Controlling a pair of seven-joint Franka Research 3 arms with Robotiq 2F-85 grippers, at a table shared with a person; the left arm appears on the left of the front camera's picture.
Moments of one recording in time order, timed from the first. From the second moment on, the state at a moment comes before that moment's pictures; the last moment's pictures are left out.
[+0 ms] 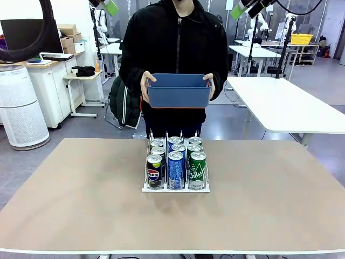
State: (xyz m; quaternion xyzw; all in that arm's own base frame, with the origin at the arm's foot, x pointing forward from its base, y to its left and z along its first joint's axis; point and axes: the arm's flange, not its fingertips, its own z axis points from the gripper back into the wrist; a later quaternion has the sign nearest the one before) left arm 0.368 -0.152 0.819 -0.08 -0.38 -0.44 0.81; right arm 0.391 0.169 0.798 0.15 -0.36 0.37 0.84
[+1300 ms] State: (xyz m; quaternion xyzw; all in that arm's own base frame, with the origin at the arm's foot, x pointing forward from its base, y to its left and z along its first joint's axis) left arm 0.374 -0.153 0.827 -0.08 -0.38 -0.45 0.80; right arm 0.391 0.169 0.798 0.15 -0.36 0.37 0.84
